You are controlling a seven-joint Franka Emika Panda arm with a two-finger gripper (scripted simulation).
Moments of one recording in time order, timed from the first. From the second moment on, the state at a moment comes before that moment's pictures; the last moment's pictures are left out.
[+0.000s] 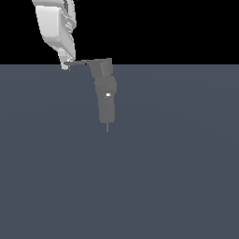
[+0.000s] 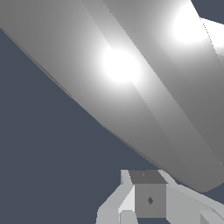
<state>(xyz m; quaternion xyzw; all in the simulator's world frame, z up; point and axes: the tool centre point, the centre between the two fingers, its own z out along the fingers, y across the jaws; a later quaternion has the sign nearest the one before) 0.000 0.165 0.280 0.76 -0.65 -0.07 0.07</state>
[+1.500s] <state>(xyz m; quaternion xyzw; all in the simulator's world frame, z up) -0.058 0.091 0.293 0.77 -0.64 -0.07 0.08</state>
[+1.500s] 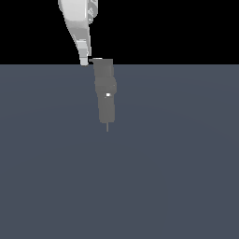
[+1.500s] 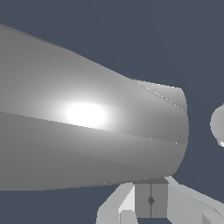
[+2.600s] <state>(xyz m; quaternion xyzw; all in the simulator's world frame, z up) -0.028 0.007 0.296 0.77 -0.63 -0.07 0.07</state>
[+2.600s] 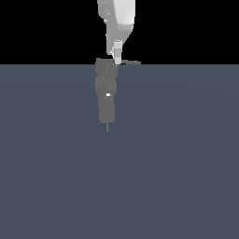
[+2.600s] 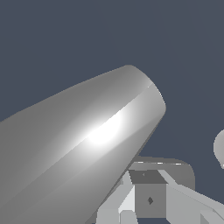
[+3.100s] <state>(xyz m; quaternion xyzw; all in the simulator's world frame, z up) -0.002 -0.017 0.291 0.77 -0.63 -0.07 0.07</state>
